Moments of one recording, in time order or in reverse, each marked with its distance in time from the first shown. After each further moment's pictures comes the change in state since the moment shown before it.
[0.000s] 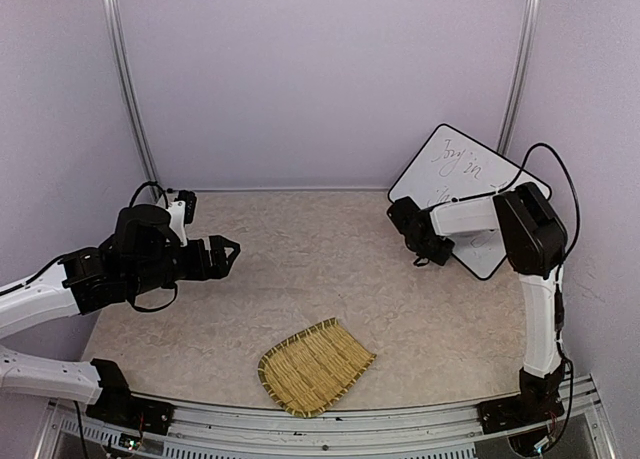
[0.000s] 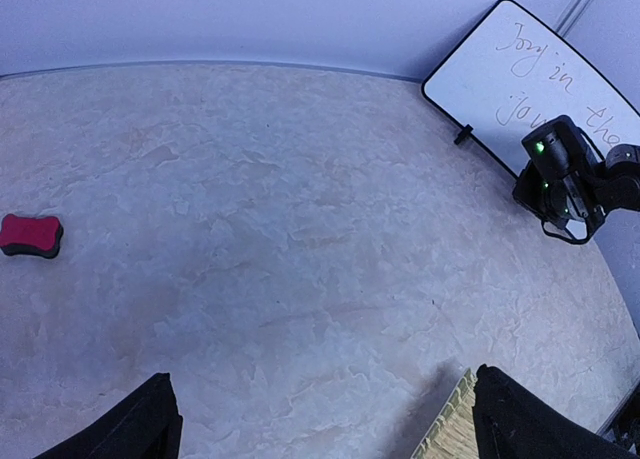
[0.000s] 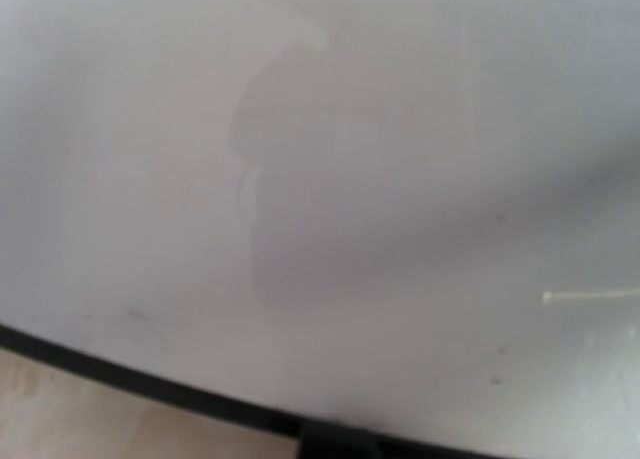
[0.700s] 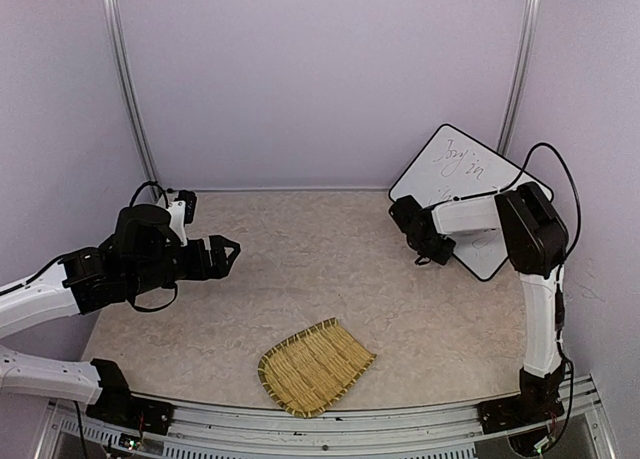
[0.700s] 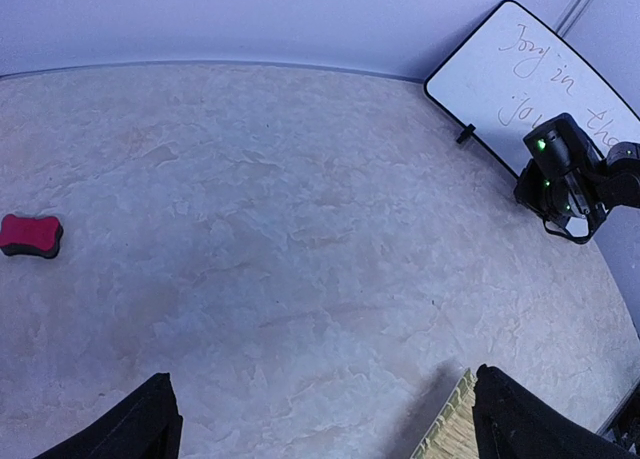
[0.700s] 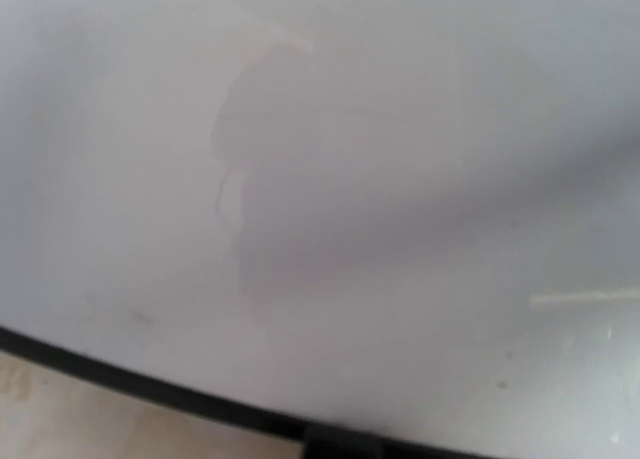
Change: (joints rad) left arm 0.000 0.001 0.001 0.000 0.001 0.000; right arm -0.014 -0.003 0.003 -0.007 -0.013 -0.010
